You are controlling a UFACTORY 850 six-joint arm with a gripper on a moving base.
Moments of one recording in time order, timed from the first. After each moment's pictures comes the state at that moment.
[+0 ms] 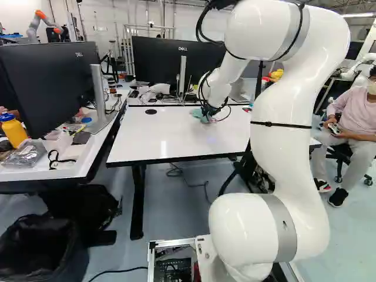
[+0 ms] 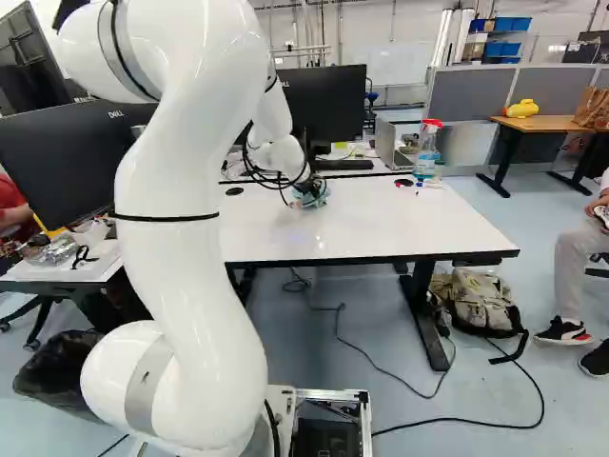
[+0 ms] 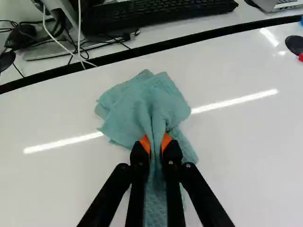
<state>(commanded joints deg) -6.7 -26.9 -63.7 5.9 6.1 0.0</state>
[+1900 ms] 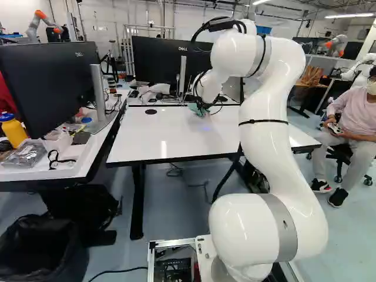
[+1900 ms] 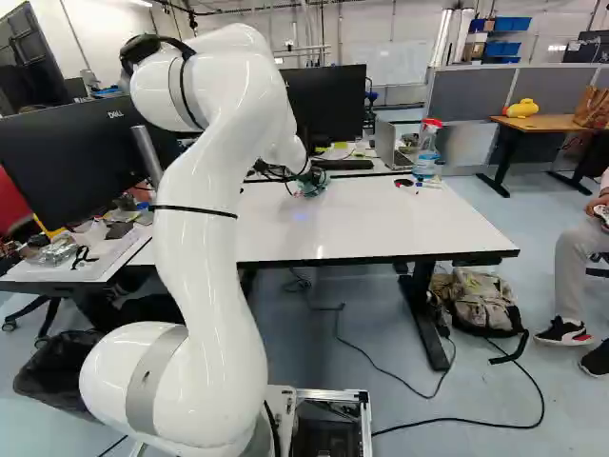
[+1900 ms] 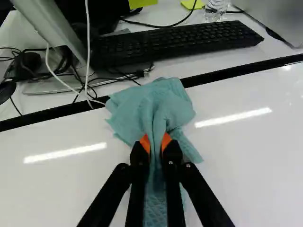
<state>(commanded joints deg) -4.1 -39.1 -80.3 5.9 6.1 0.0</state>
